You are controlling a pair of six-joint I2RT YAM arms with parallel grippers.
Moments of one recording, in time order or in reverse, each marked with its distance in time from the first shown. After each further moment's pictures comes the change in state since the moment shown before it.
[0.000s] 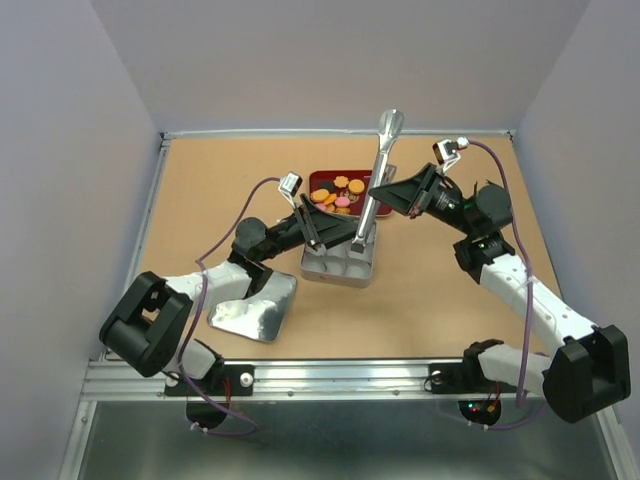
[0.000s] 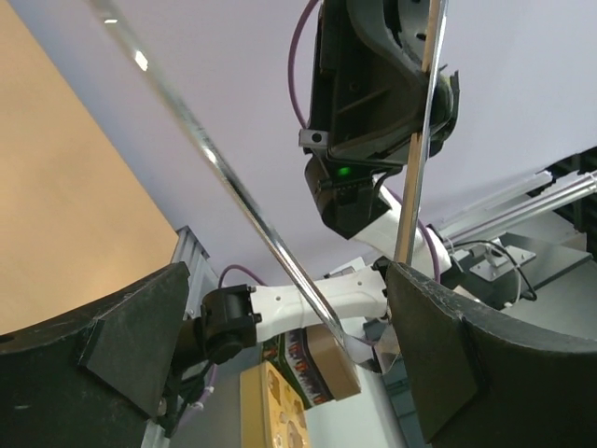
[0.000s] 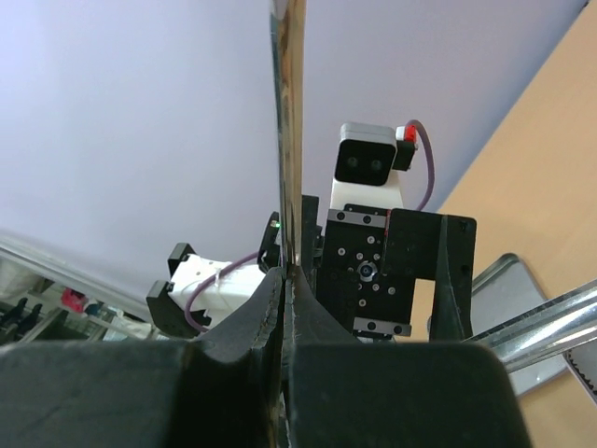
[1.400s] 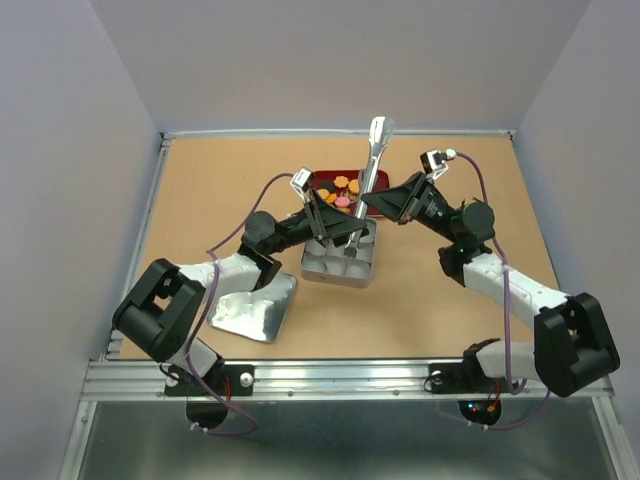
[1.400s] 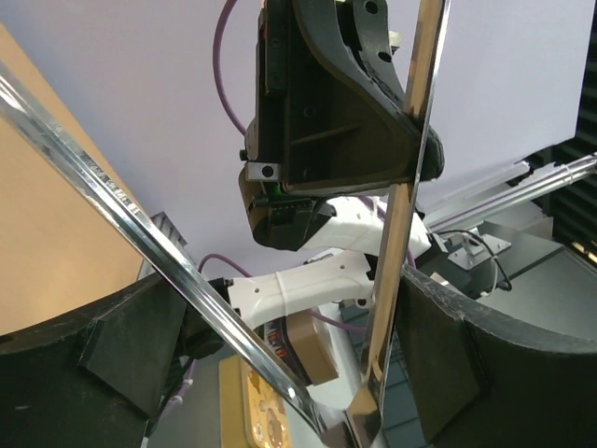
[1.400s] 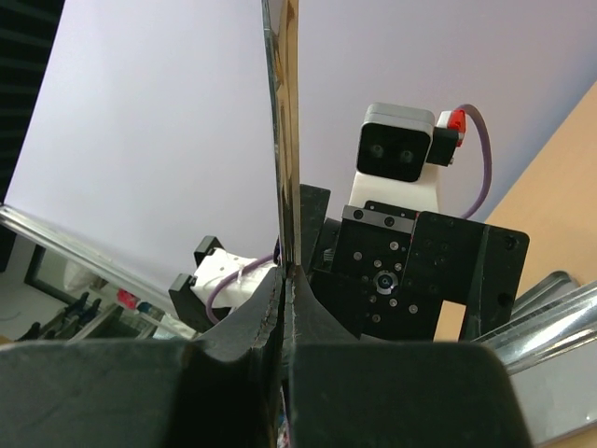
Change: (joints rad) left arm -0.022 0.087 0.072 0.038 0.040 -0.057; right arm 0.053 0.133 -0.128 0.425 0.031 0.174
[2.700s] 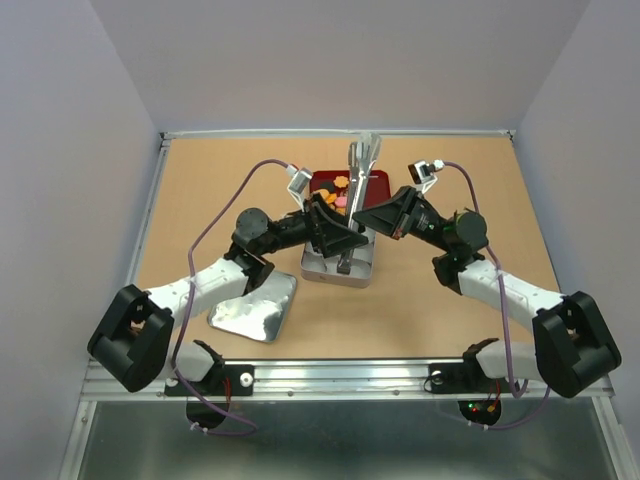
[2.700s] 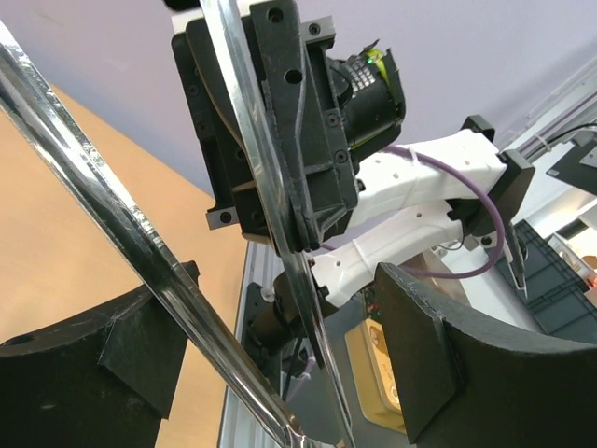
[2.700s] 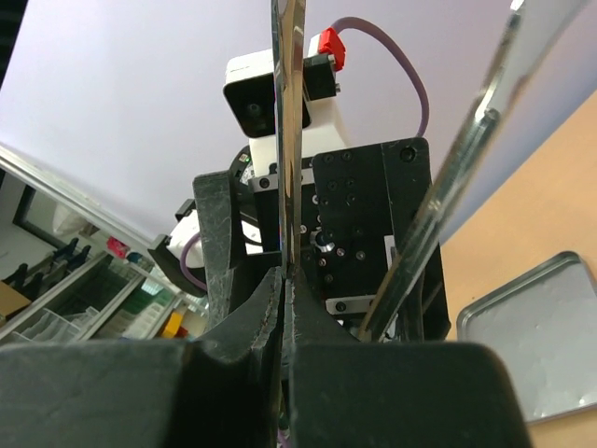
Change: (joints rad) left arm -0.023 -0.190 0.033 -0.241 0.051 0.474; right arm 0.065 0.002 -0.060 0.052 -0.013 -0.103
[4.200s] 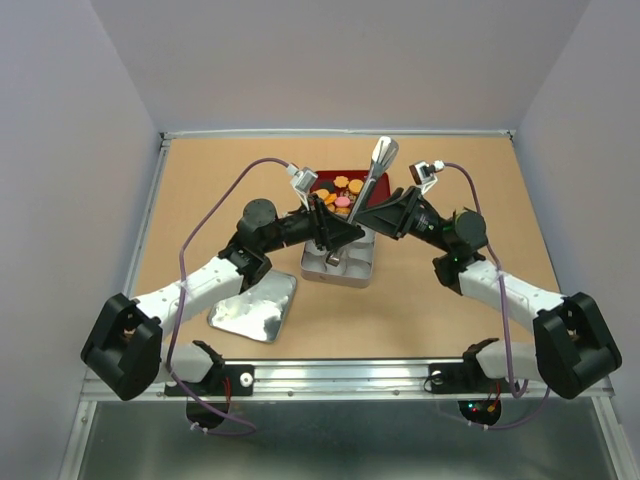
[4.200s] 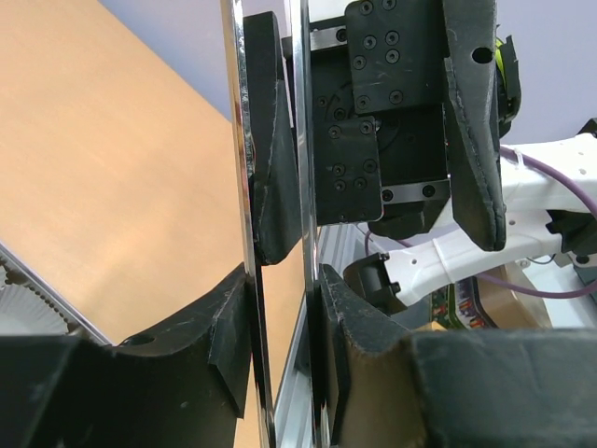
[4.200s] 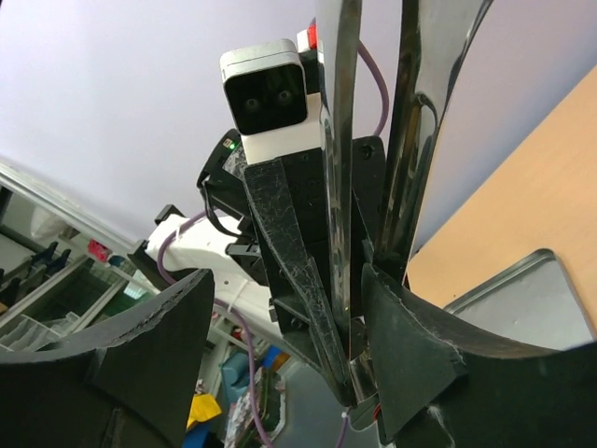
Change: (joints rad) left arm -0.010 -0.043 0.056 -0.348 -0.114 0.217; right arm -0.002 -0.002 -0.005 -0.031 0.007 -0.040
